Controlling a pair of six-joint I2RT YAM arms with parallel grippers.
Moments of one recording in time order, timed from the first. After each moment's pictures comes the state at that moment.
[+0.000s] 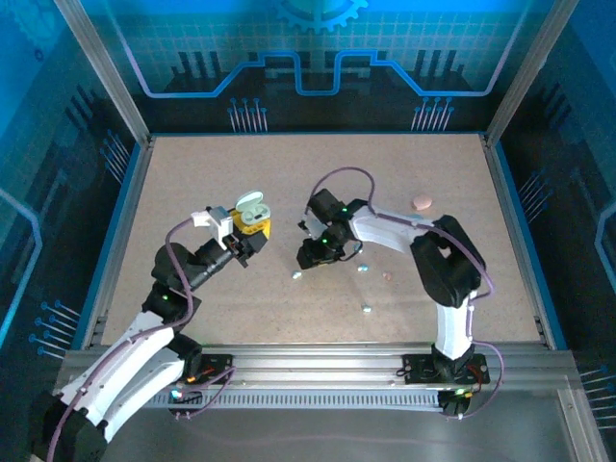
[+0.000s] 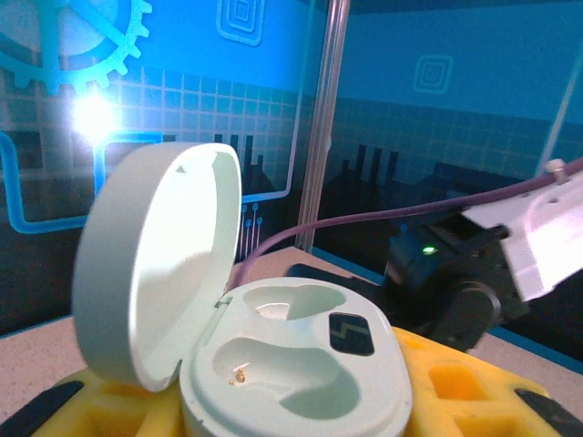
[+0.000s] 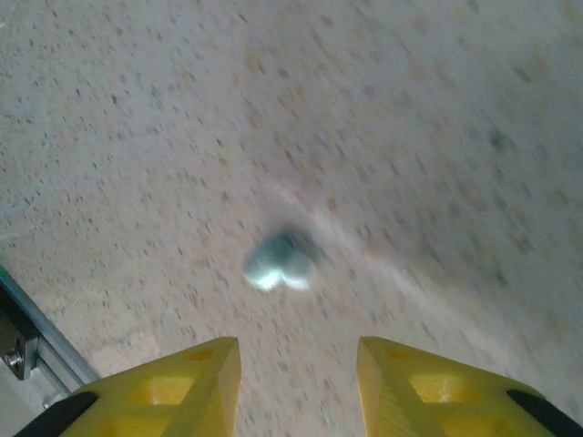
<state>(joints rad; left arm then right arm) -0.40 0.68 0.41 0.45 0.36 -0.19 0.71 1.96 1.37 -0.69 -0.45 0.32</state>
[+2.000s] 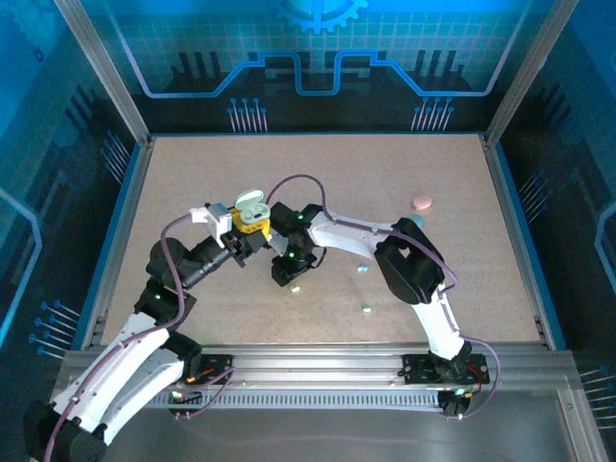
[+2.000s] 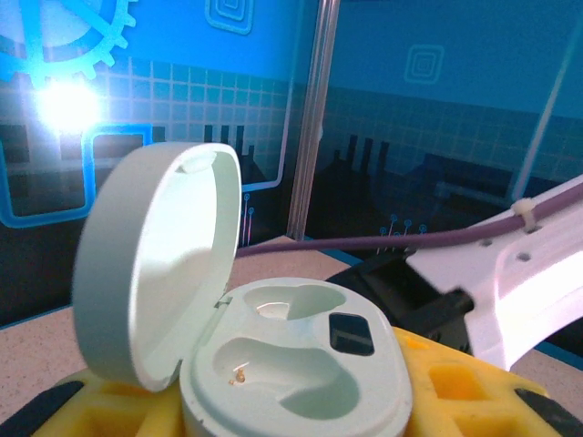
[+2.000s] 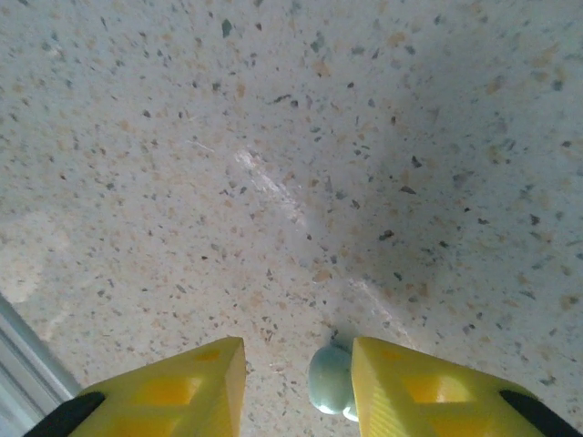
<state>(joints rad) -0.40 0.66 0.50 0.32 0.39 -0.19 0.89 2.15 1.66 -0.92 -0.33 0.16</state>
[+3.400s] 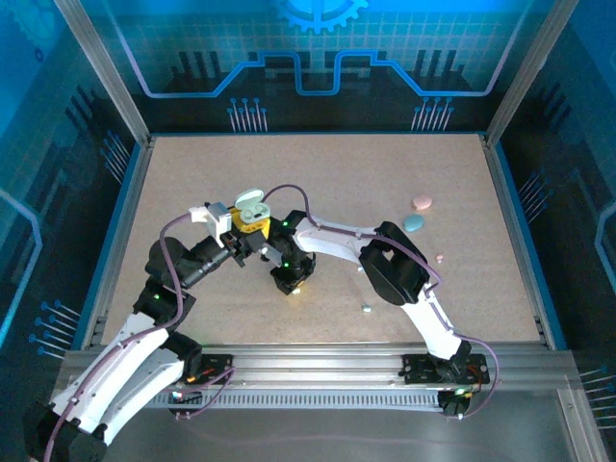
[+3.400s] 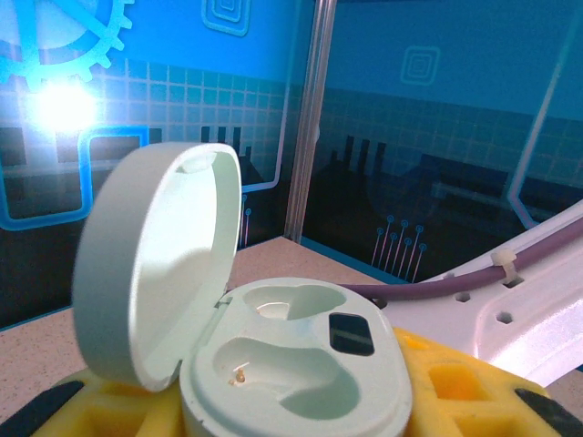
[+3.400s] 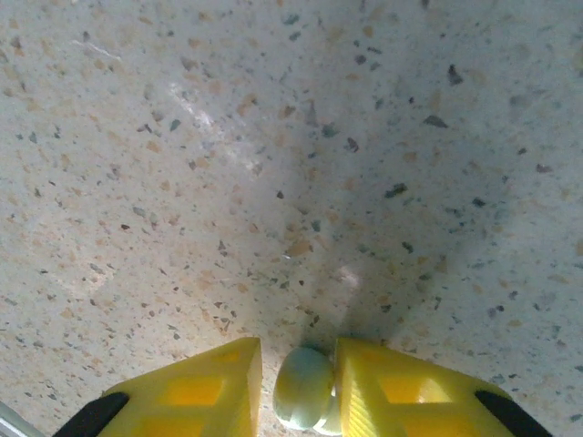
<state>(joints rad) -0.40 0.66 0.50 0.31 0.39 -0.19 0.95 2.24 1.76 -1.09 -0.21 0.14</state>
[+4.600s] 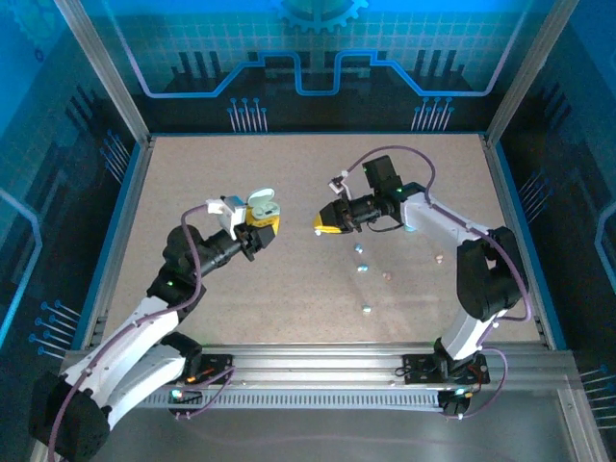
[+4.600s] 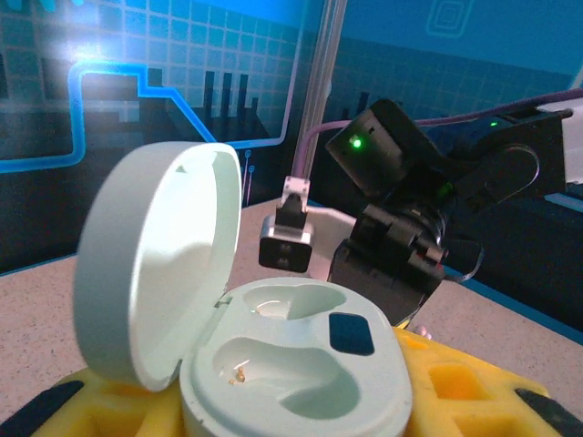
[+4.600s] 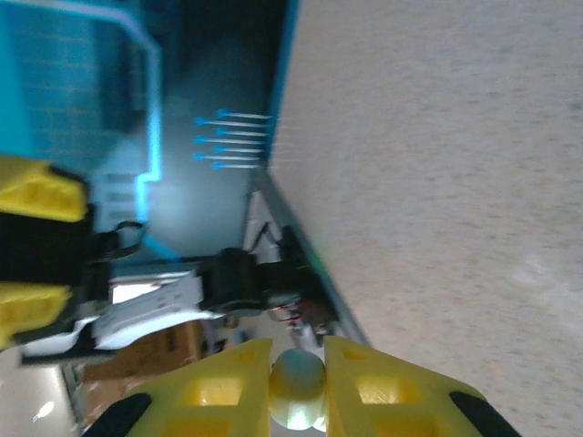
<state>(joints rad) -0.40 0.83 0.50 0.37 0.40 -0.20 0.40 1.71 1.24 -0.44 -1.15 0.54</state>
